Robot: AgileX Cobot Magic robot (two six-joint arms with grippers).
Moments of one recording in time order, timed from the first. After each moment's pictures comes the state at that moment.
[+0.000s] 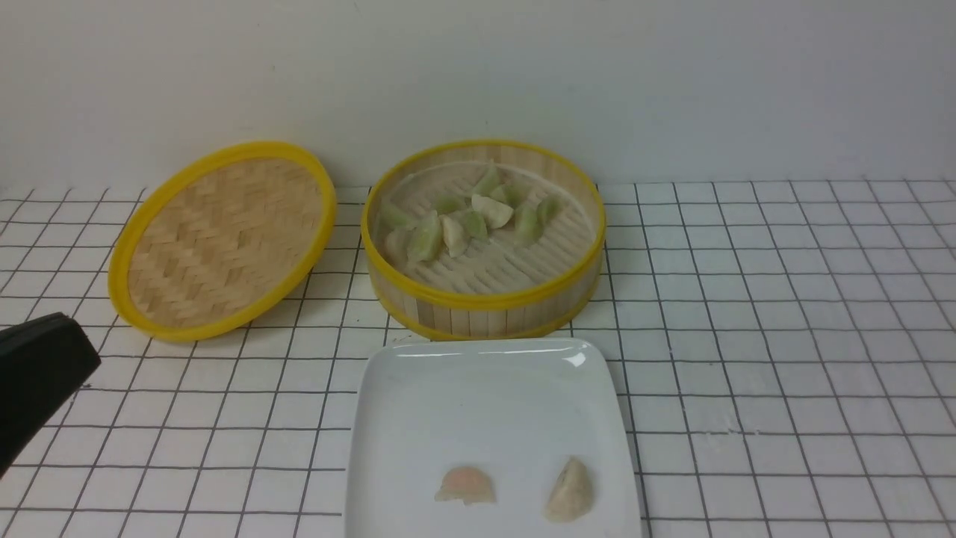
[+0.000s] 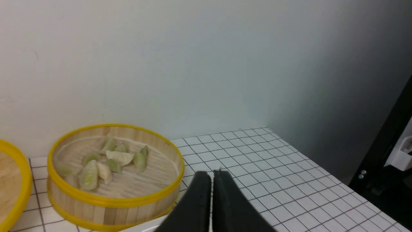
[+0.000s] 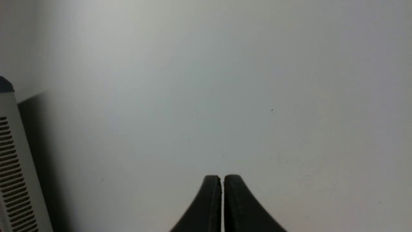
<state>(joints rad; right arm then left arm) 0.52 0.07 -0.51 -0.34 0.29 0.61 -0.67 0.32 -0.55 0.08 0.33 -0.37</state>
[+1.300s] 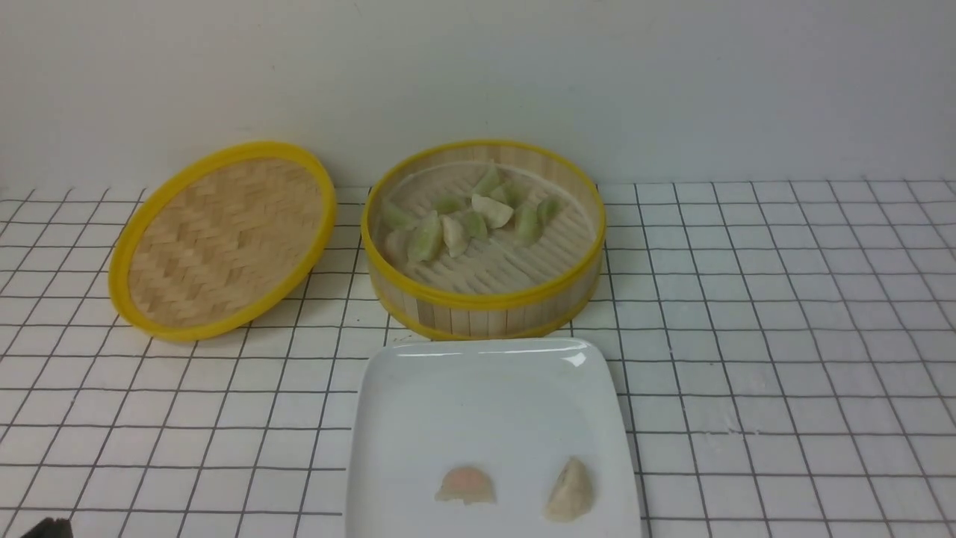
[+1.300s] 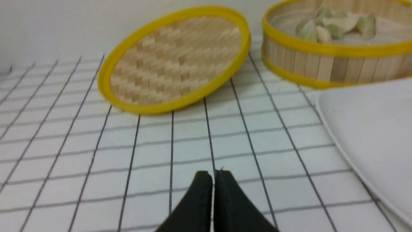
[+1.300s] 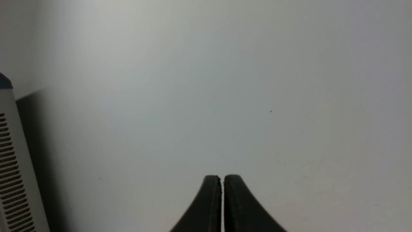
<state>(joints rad) 0.52 0.07 -0.51 -0.34 0.29 0.59 -0.06 -0.01 0.03 -0.09 0.35 0.12</state>
